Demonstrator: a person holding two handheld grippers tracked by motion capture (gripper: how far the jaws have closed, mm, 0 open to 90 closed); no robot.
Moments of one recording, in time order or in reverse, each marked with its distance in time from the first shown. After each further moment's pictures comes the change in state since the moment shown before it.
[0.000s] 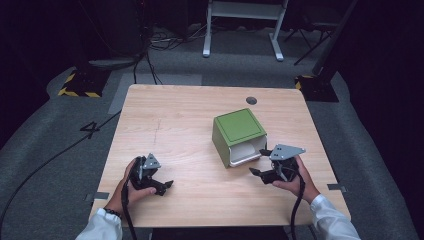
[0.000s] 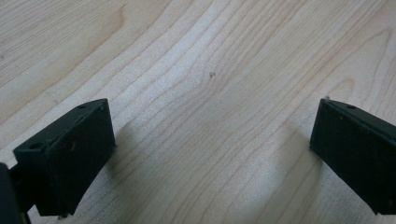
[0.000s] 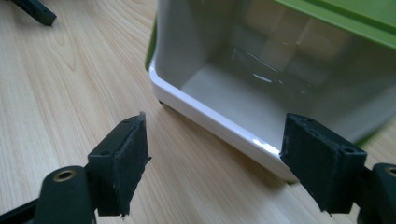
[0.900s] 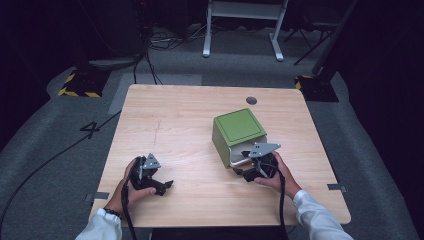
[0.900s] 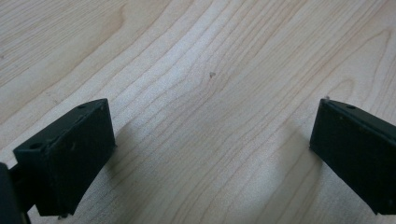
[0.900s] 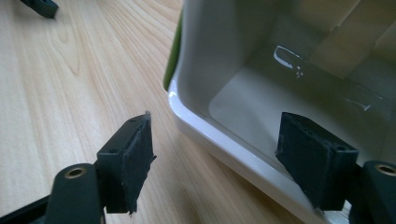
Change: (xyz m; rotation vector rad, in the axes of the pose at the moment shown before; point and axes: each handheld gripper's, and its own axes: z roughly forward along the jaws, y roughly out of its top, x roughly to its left) left arm 0.000 0.000 0.000 0.000 0.000 0.000; right arm 0.008 0.010 0.051 0.065 0.073 0.003
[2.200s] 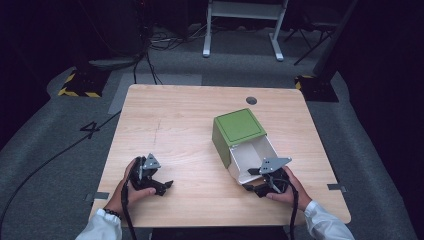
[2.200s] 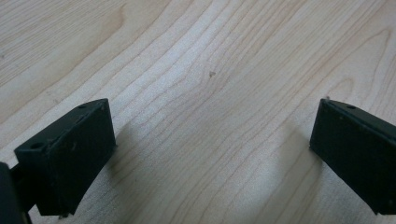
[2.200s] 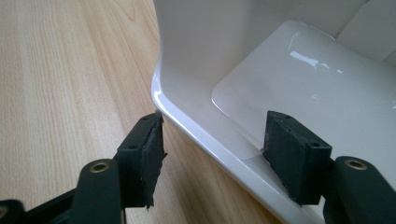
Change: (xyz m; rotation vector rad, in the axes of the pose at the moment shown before) left arm 0.000 0.000 0.000 0.000 0.002 0.000; right arm 0.019 -0.037 -0.027 0.036 0.110 -0.008
